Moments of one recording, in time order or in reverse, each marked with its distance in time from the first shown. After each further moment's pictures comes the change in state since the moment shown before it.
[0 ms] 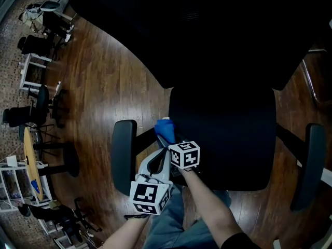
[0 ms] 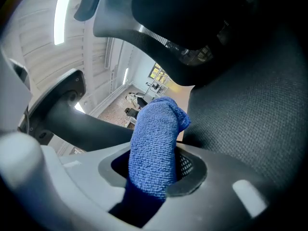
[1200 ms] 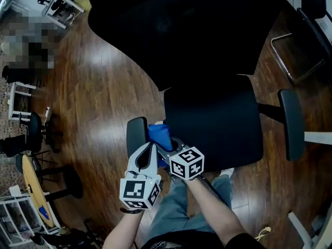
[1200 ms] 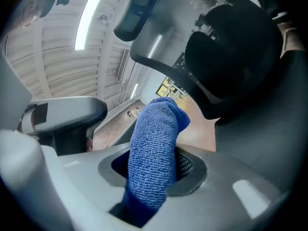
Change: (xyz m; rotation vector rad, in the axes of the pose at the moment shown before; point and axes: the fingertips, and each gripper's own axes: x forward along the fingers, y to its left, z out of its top) left arm -0.077 0.031 0.066 0.069 -0.131 -0.104; right arm -0.074 0.130 0.051 -0.086 -0.226 0.038
